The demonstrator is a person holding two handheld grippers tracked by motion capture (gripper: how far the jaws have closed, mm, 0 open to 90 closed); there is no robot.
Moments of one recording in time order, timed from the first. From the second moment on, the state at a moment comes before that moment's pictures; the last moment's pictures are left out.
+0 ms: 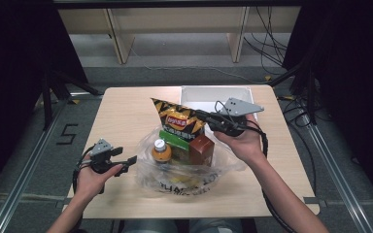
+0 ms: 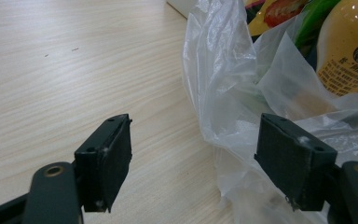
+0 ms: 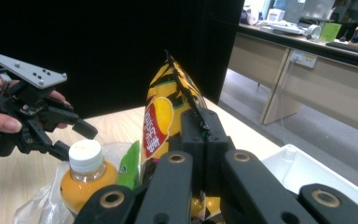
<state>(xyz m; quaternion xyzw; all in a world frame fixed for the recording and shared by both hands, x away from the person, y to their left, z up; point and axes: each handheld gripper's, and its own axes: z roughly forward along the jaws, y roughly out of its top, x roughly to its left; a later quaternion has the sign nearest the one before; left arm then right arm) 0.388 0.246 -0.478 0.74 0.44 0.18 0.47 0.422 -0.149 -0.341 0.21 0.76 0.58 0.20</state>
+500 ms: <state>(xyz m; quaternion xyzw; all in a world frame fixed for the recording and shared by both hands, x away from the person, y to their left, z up) 0.388 0.245 -0.478 0.75 0.44 0.18 0.47 0.422 -0.152 -0.324 0.19 0.75 0.59 0.23</state>
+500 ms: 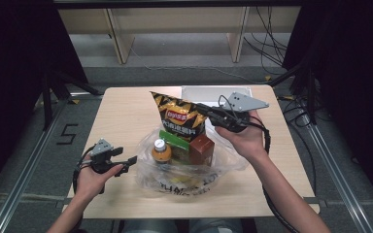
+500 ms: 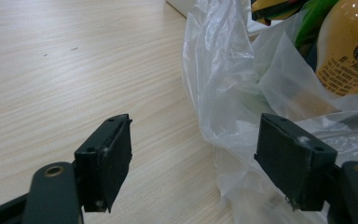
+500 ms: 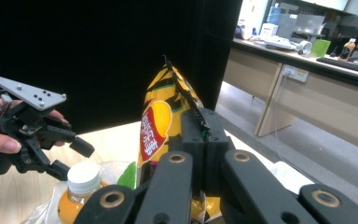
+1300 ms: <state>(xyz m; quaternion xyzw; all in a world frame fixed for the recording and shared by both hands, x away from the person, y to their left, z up) 0.387 0.243 -0.478 0.75 0.44 0.18 0.47 0.421 -0.157 -0.288 0.19 0.71 0.63 0.25</state>
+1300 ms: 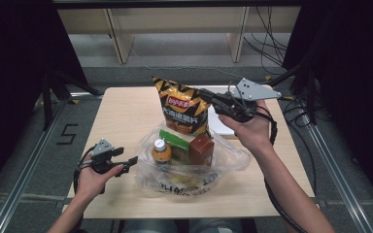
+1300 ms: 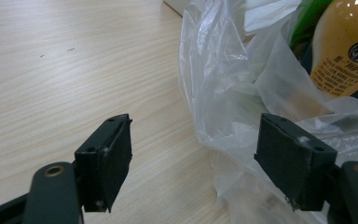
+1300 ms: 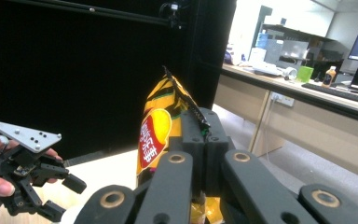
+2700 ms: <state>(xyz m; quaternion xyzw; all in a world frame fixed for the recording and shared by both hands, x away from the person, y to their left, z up) 0.388 0.243 -0.479 0.75 0.44 0.17 0.47 0.426 -0.177 -0.255 0.20 0.68 0.64 0.29</state>
